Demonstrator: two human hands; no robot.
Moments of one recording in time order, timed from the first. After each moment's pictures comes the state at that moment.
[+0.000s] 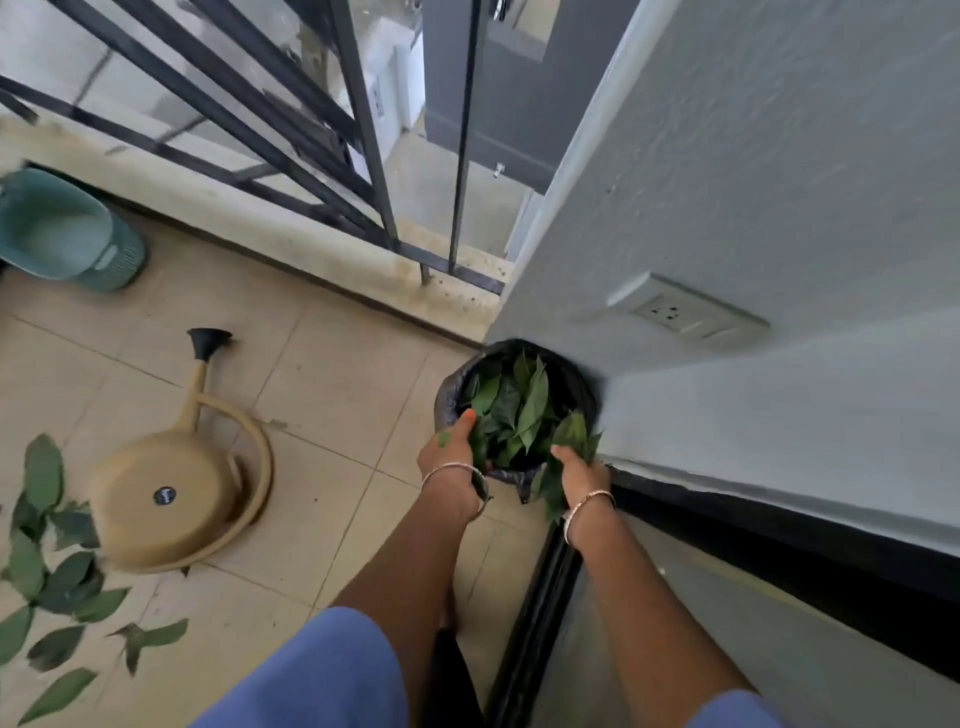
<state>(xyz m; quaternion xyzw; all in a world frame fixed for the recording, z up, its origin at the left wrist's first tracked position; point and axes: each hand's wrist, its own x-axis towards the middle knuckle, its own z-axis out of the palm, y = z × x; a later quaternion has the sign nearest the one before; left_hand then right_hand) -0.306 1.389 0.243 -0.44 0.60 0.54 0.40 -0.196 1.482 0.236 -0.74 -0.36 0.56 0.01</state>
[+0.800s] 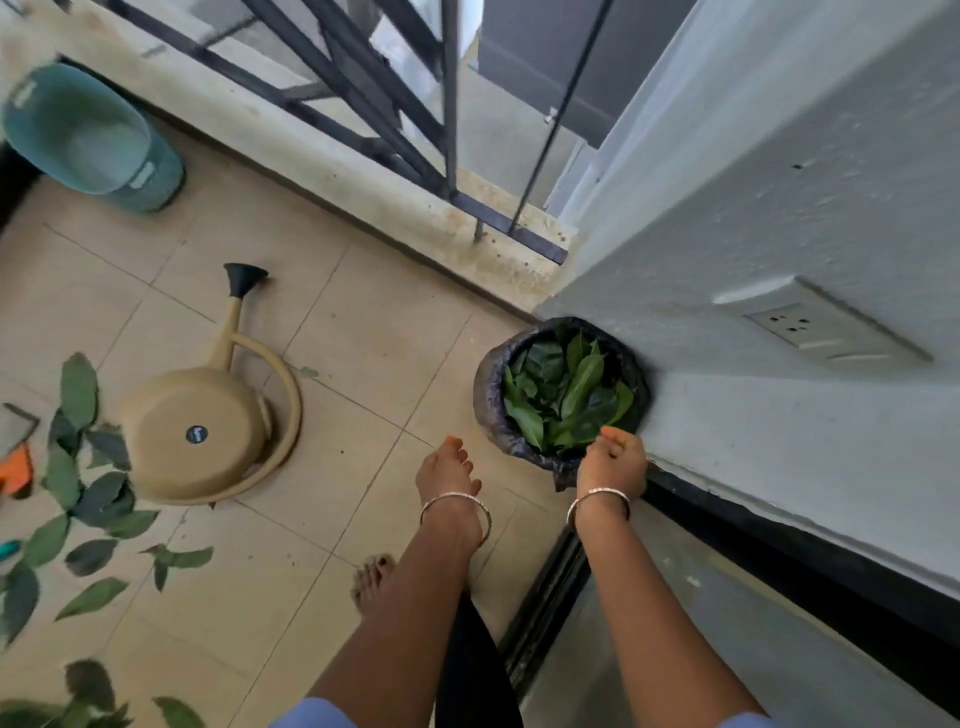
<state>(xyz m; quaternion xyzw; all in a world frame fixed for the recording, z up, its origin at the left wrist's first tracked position) -0.301 1.331 0.203 -0.52 0.57 0.53 0.34 -0.228 1.455 0.196 -0.75 -0.52 0.40 0.09</state>
